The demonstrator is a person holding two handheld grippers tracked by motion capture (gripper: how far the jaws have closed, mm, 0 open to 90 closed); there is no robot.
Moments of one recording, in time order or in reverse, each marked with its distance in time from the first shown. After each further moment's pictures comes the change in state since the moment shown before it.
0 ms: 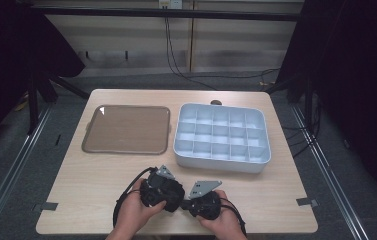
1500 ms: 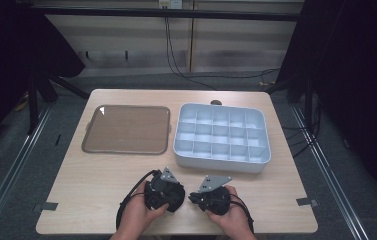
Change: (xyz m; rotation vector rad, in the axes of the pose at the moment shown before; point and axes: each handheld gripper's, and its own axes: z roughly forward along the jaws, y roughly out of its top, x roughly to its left) left arm -0.007 -0.002 0.009 -0.005 0.069 0.036; right arm -0.016 -0.004 -0.019 0.010 -0.100 0.031
